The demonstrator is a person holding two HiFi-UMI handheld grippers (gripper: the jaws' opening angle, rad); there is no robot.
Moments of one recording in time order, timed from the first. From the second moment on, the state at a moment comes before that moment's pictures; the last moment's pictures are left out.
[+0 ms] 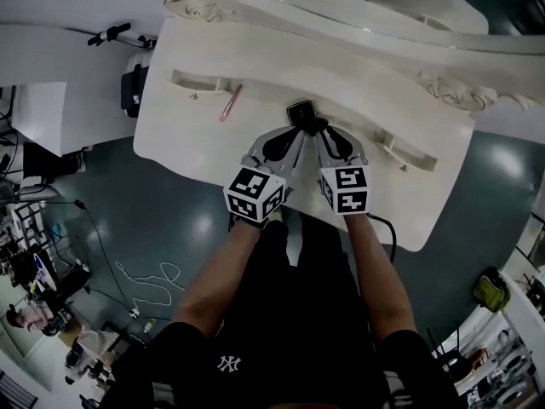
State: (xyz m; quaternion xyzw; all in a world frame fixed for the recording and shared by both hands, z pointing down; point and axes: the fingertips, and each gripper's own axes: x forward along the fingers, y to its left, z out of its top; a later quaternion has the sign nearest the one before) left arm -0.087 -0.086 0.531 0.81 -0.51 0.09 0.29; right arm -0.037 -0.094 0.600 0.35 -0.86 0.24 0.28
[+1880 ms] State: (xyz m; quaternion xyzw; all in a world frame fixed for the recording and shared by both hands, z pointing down) left arm -0.022 -0.068 0.465 0.86 -0.43 0.06 0.25; right arm 0.031 -0.069 0.519 0.46 -0.82 0.25 0.22
